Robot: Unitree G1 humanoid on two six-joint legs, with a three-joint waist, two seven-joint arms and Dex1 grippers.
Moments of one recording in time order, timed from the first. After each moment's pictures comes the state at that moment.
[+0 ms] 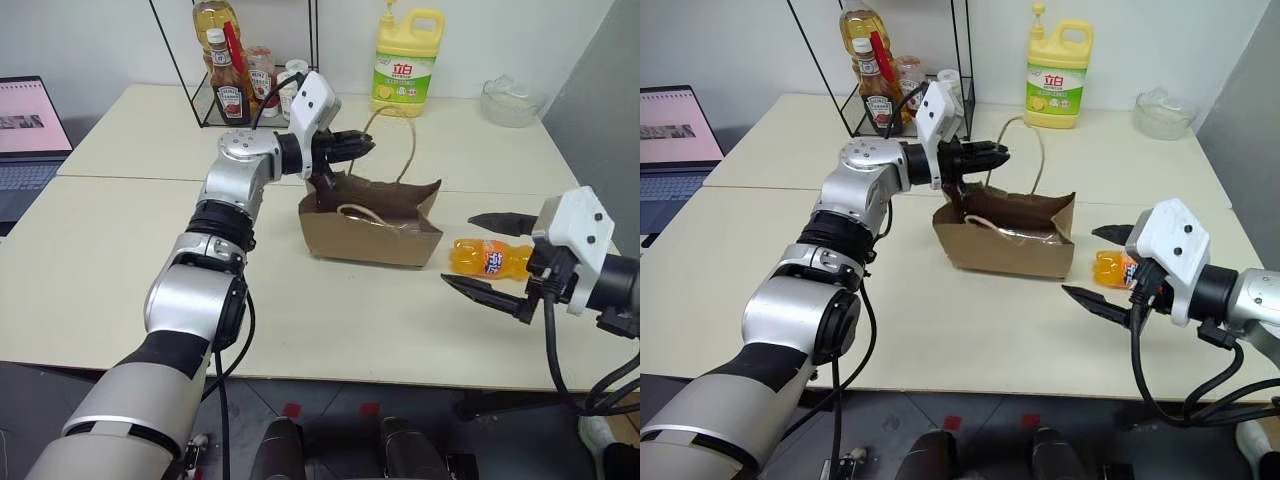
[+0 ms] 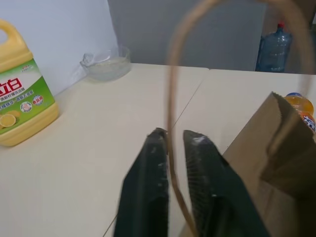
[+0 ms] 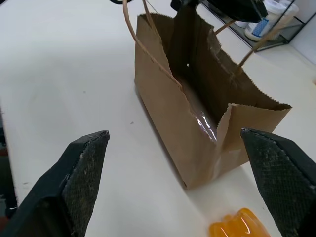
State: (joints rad) left arm -1.31 0.30 -0.05 0.98 -0.15 0.06 -1.04; right arm -0.27 -0.93 -0.41 -0.86 0.69 1.04 0.76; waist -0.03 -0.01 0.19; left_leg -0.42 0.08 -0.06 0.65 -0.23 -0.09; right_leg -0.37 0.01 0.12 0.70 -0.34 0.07
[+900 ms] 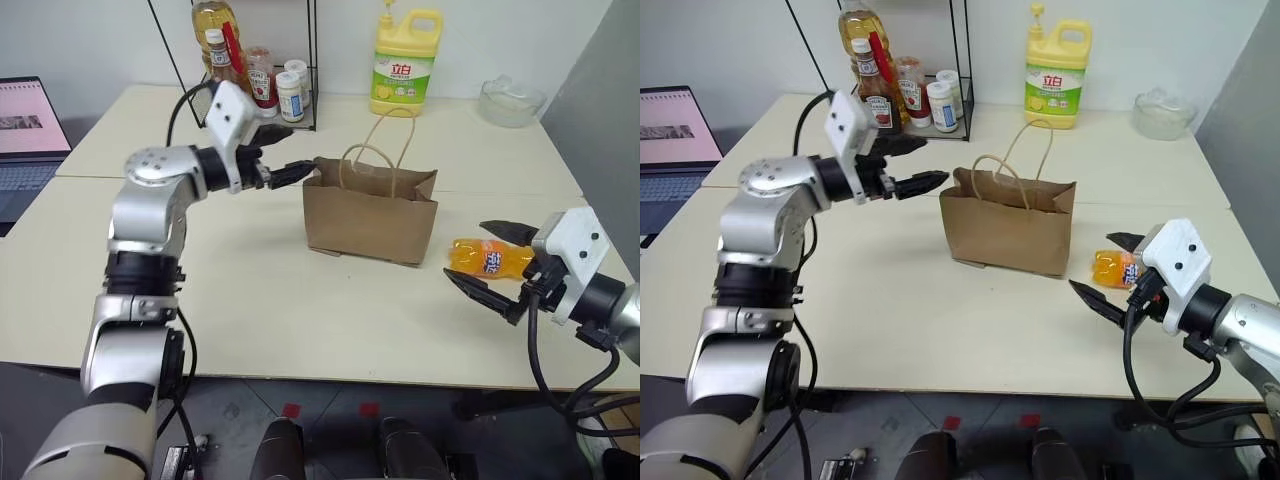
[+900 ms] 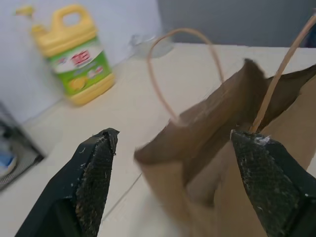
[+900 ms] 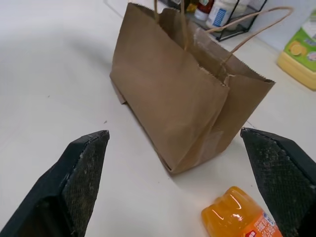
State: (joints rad) left arm -0.88 0.56 0.08 0.22 -0.23 0.43 -0.93; right arm -0.08 -0.79 -0.40 -0.86 0.63 0.84 0.57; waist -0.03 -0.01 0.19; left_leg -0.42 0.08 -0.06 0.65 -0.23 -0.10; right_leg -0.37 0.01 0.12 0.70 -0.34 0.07
